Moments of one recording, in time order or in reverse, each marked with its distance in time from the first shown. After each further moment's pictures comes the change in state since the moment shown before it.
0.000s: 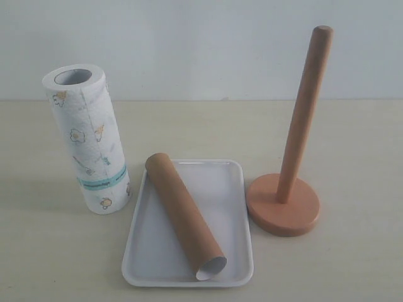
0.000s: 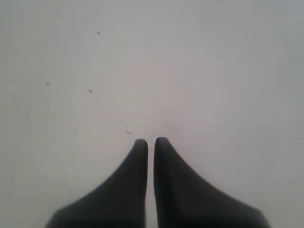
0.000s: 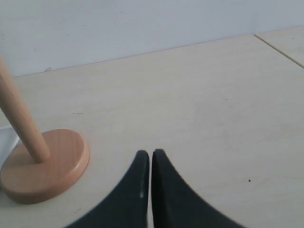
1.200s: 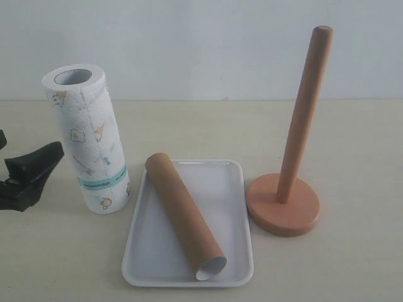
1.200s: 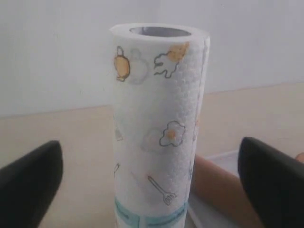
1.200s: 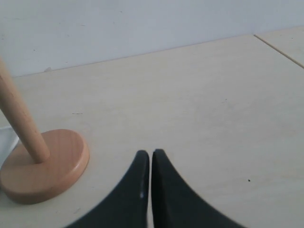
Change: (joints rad) left arm 0.000 0.531 0.214 0.238 -0.342 0.049; right arm -0.002 0.000 0.000 0.000 0.000 0.000
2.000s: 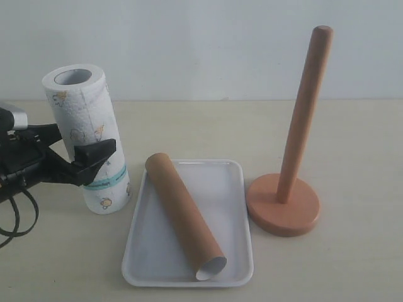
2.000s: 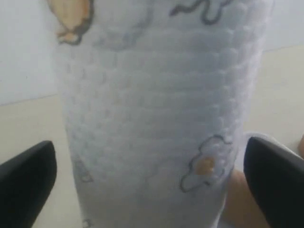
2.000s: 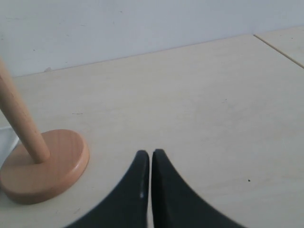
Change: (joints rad) left arm 0.000 0.478 -0.327 0.172 -0.081 0.002; right arm 0.000 0.000 0.000 0.000 0.000 0.000
